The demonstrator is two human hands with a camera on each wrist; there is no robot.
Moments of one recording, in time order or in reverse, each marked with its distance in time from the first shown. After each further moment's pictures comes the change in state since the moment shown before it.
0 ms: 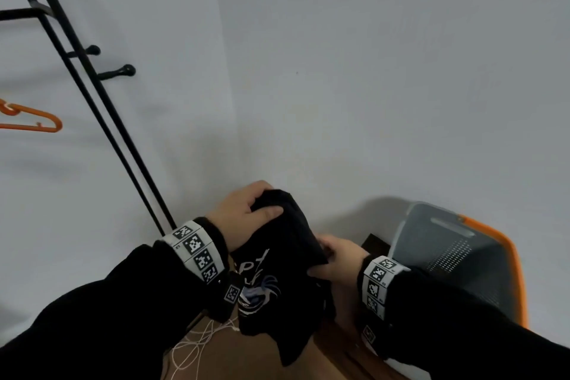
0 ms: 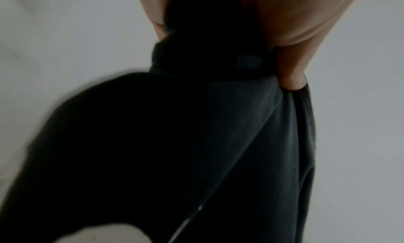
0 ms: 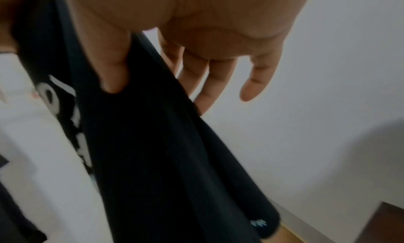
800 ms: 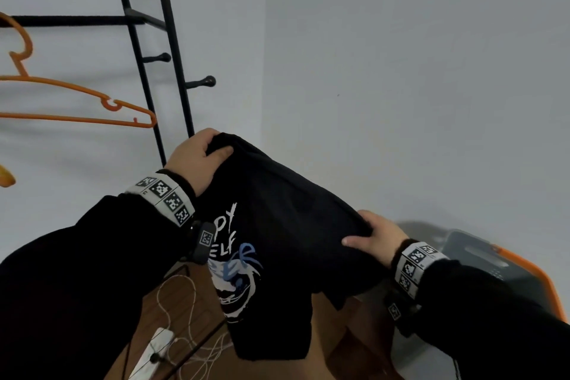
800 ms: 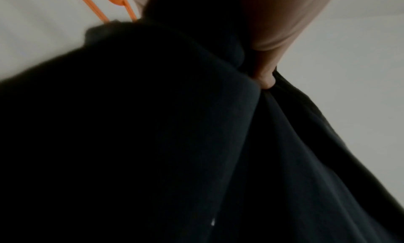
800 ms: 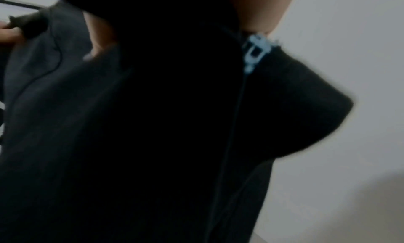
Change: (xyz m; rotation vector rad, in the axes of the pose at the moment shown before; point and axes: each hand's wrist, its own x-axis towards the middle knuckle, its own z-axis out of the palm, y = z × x) left_hand -0.006 -0.057 -0.216 0.222 0.427 -0.077; right_hand 0.038 -0.102 -0.014 0.107 0.296 0.047
